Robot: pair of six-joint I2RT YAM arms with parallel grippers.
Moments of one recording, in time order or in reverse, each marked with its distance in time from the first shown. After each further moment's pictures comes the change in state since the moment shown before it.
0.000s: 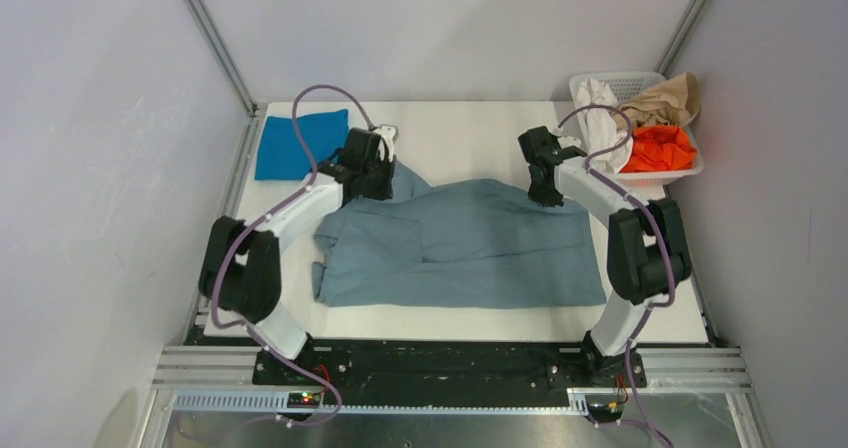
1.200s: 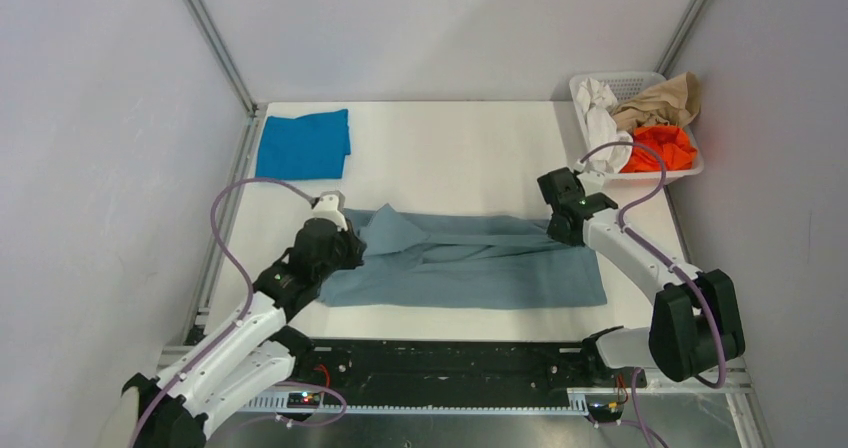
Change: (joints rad) left arm -0.117 -0.916 -0.742 0.116 -0.203 -0.309; right arm 0.041 -0.471 -0.407 -0.005 0.039 0.020
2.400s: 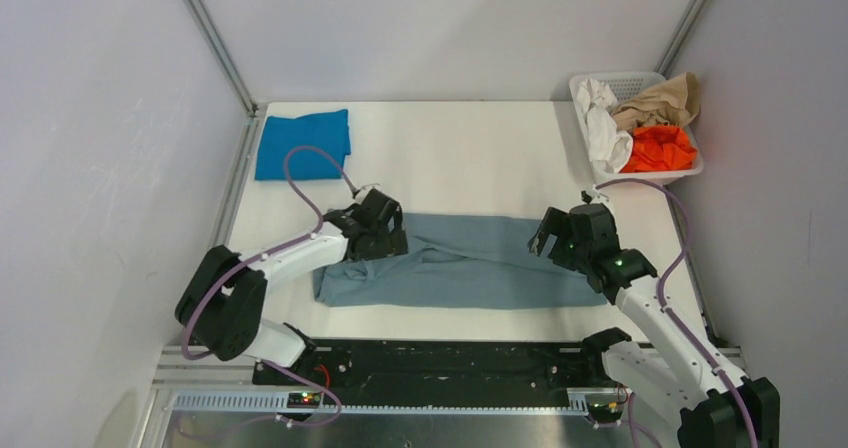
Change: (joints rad) left arm -0.105 0.645 0.315 -0.200 -0.132 -0.253; right arm -0.017 -0.475 -0.312 0.171 -0.376 -0.037
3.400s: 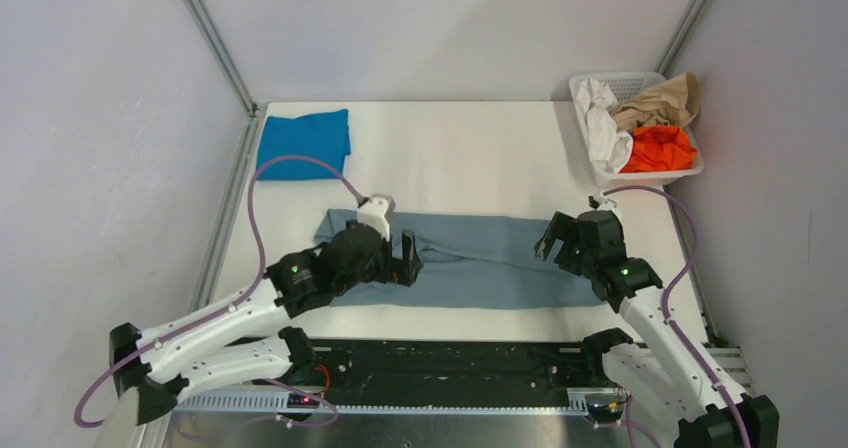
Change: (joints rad) left arm -0.386 -0.534 -0.080 -0.069 0.040 0.118; right arm -0.044 -0.077 -0.048 -0.003 0.000 -0.033
